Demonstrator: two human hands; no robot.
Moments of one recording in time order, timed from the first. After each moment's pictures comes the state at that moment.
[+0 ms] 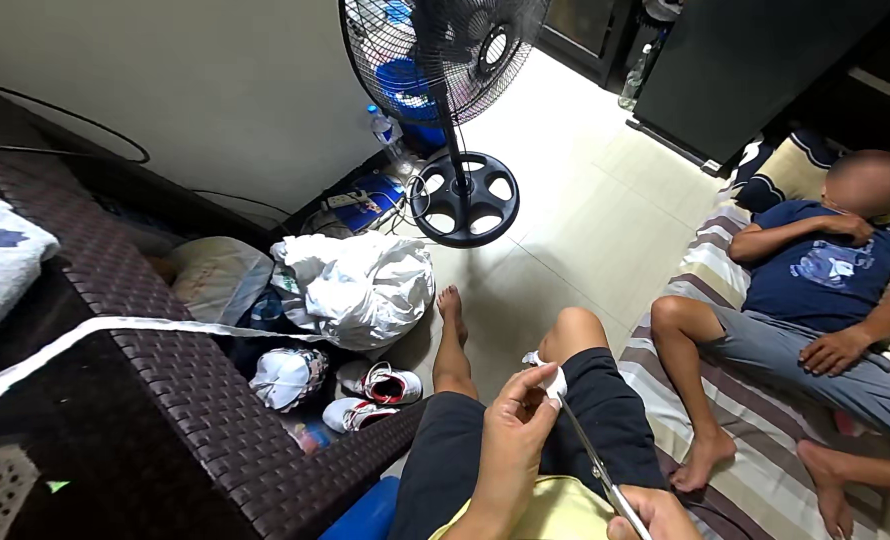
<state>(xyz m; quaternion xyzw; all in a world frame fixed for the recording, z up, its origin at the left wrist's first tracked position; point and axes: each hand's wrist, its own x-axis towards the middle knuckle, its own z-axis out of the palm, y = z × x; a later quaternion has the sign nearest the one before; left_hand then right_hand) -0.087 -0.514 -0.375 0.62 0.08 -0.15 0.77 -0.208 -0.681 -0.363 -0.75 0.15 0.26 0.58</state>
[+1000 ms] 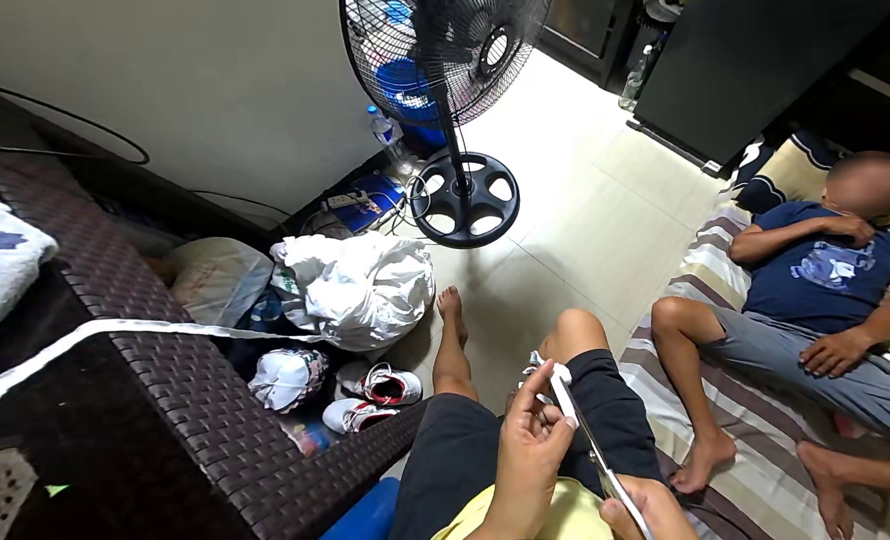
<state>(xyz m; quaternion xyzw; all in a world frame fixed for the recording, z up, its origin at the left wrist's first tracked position) -0.100 -0.524 -0.379 0.56 0.08 -0.18 0.81 -0.197 -0.675 -0.367 -0.75 0.16 0.23 0.60</state>
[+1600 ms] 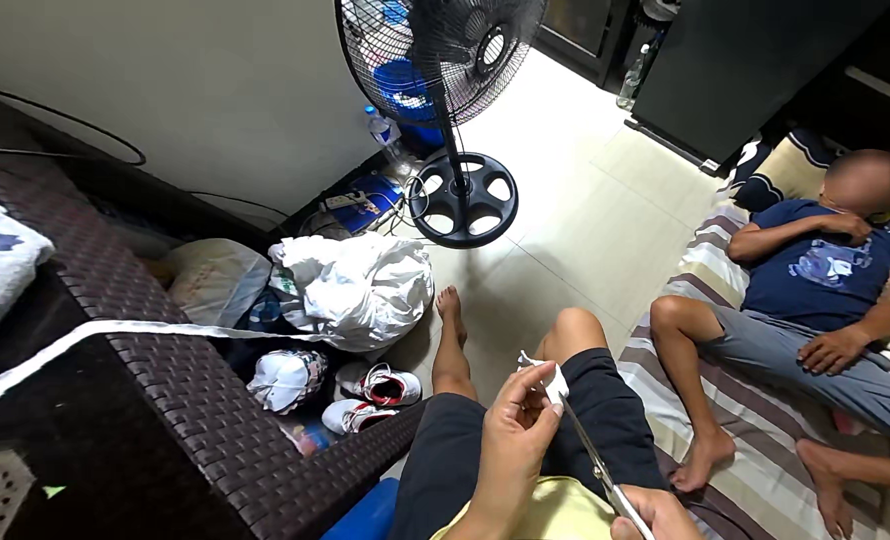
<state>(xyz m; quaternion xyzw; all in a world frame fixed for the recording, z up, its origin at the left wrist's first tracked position) -0.088 -0.513 -0.380 0.63 0.04 -0.14 0.77 -0.208 -0.683 -0.362 -0.76 0.14 0.25 0.59</state>
